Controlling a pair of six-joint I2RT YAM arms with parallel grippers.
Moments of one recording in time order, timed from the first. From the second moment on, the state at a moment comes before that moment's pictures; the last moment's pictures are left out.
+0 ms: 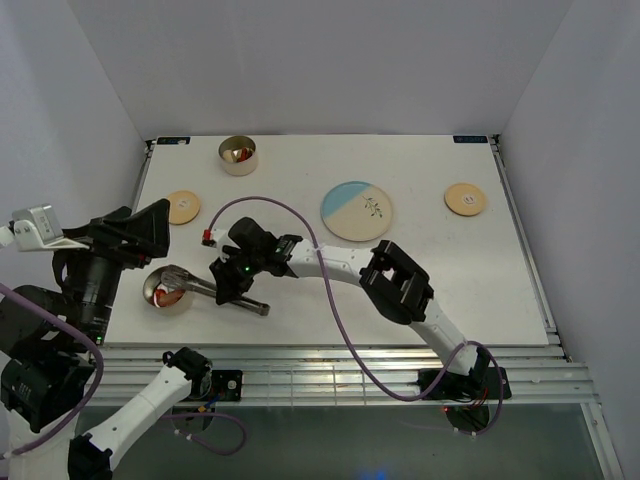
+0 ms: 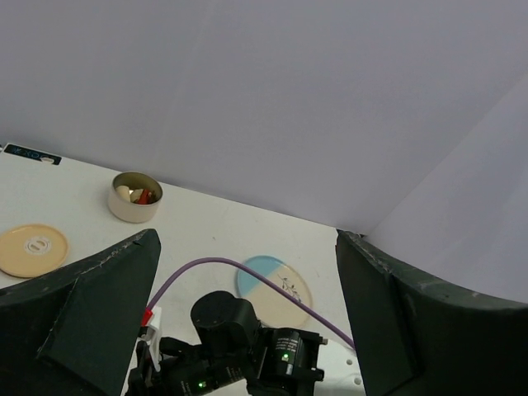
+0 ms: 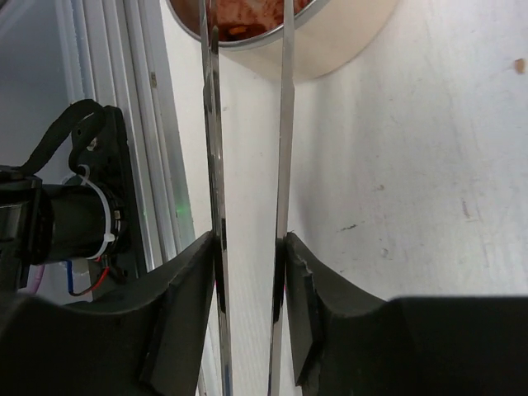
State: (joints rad) left arm -0.54 0.55 1.42 -0.63 -0.42 -0.38; right arm 1.13 2.31 1.84 -0.18 -0.55 0.24
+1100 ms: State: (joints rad) left arm -0.54 0.86 1.48 -0.72 -0.44 -0.31; right arm 0.82 2.07 1.73 -0.21 -0.14 0.25
